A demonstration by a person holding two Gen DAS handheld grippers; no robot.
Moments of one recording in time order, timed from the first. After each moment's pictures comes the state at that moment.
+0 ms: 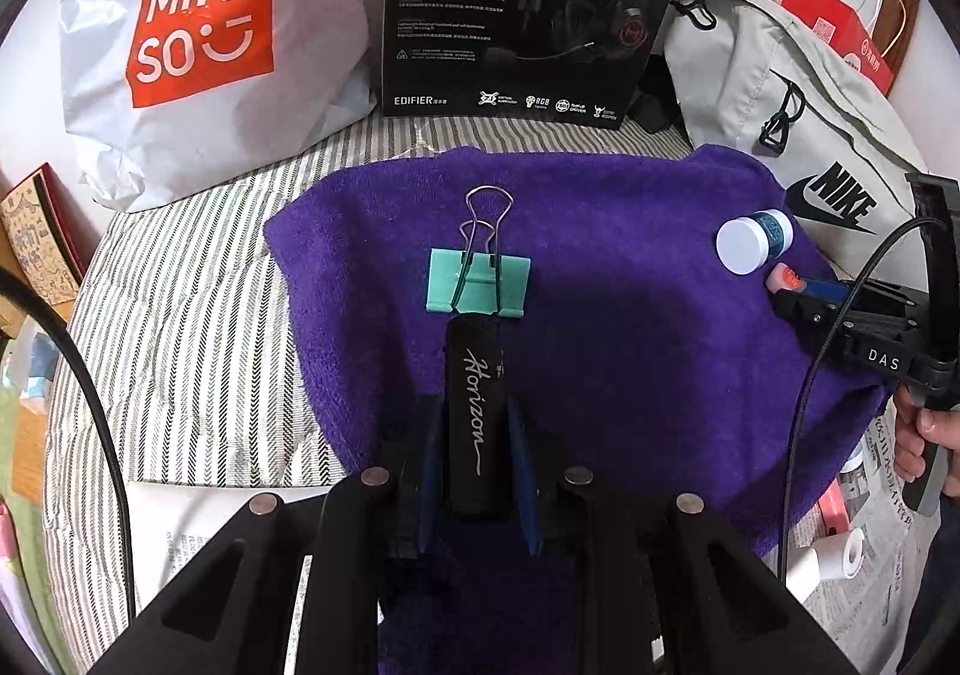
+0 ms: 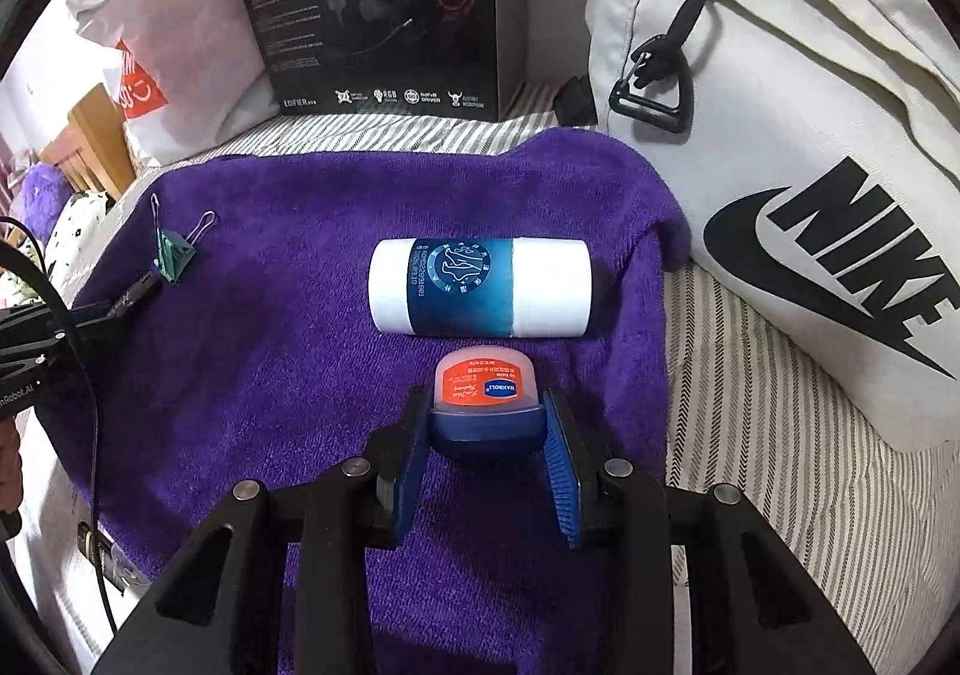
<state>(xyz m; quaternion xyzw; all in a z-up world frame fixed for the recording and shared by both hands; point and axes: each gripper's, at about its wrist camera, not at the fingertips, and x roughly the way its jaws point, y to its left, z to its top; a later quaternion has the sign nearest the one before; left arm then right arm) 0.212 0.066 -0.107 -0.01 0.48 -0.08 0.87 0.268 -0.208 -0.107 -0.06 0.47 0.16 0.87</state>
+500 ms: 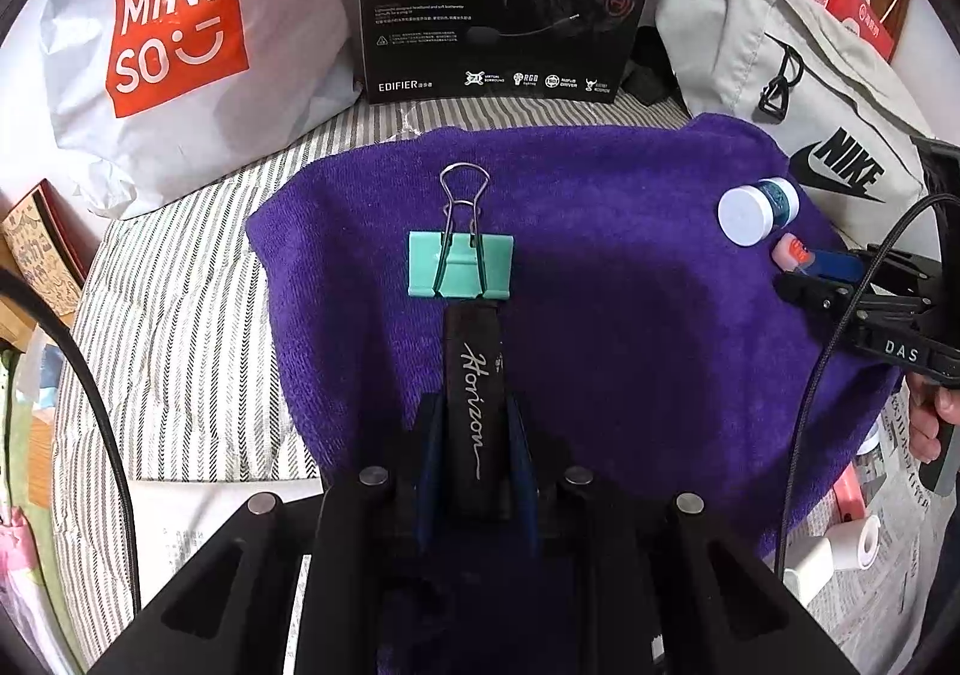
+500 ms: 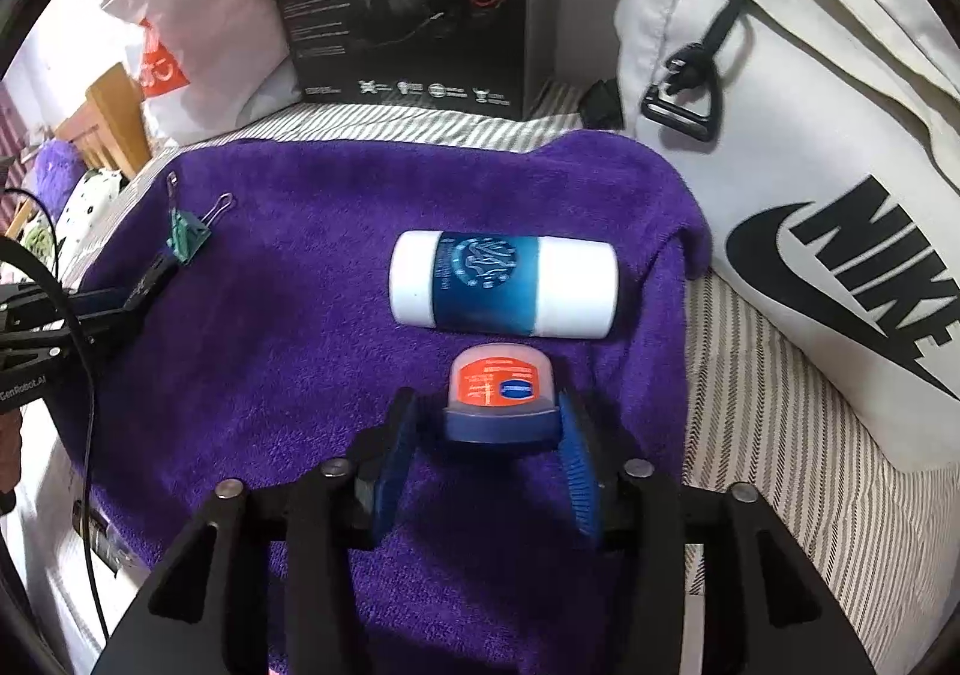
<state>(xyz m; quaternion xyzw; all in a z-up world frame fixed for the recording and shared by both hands) 0.213 0.054 -0.111 0.02 0.50 -0.07 0.86 0.265 -0.199 -0.108 -0.08 0.47 0.19 0.86</state>
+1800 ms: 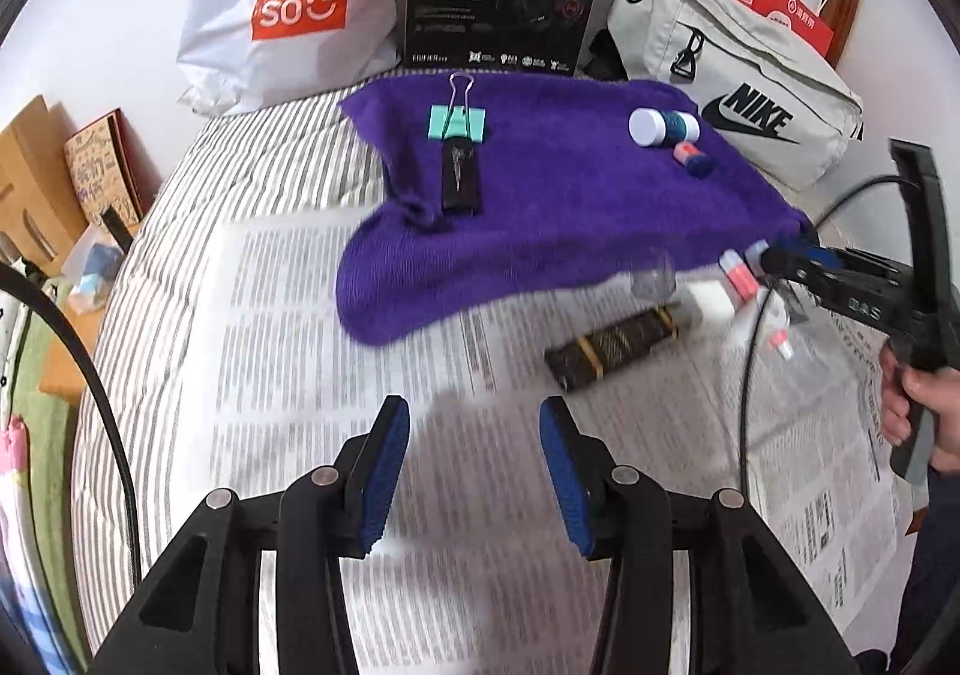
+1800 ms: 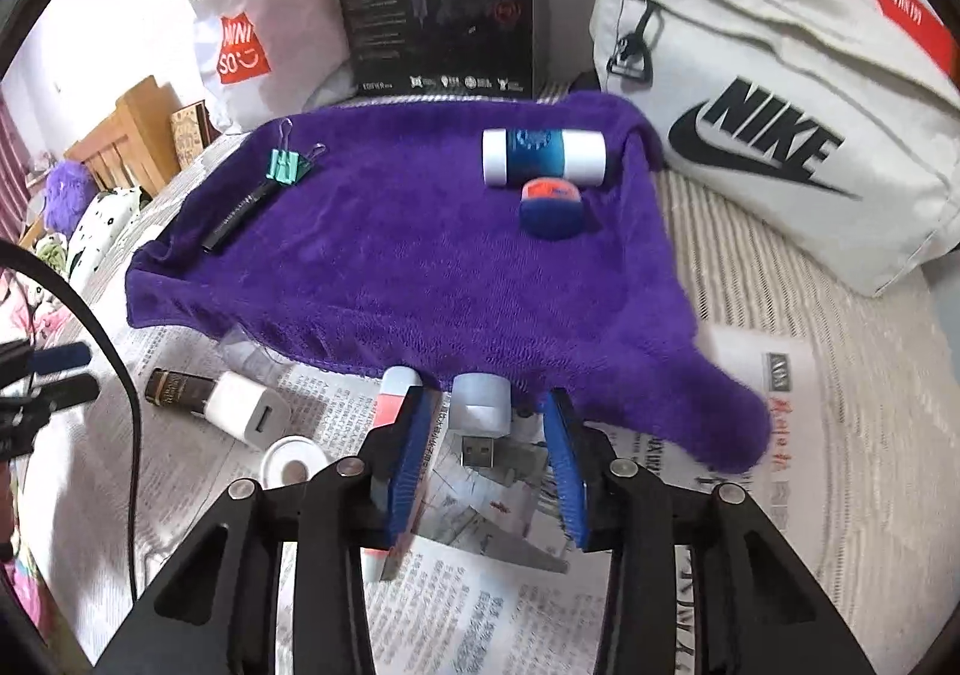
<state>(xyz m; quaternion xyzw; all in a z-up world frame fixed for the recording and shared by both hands) 0.043 0.063 -0.091 -0.01 0.48 -0.06 0.87 0.135 -0.223 -0.103 -0.04 0.45 0.16 0.88</state>
